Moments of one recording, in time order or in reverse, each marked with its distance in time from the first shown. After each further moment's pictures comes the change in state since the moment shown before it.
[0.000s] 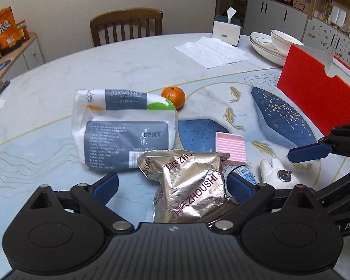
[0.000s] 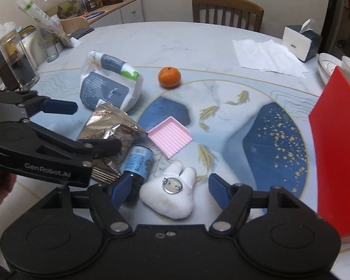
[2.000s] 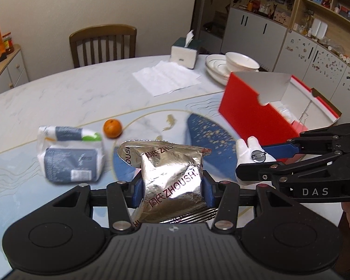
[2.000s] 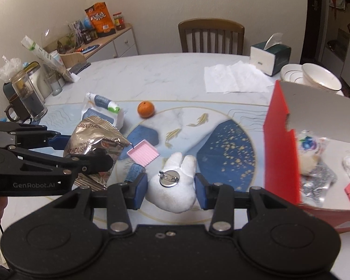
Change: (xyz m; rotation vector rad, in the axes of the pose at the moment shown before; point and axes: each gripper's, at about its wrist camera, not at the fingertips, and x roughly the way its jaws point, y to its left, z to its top) left arm -0.069 -0.089 0.030 -0.007 -0.057 -0.093; right arm -0.092 -0.062 -0.009 0.060 -0.127 0.022
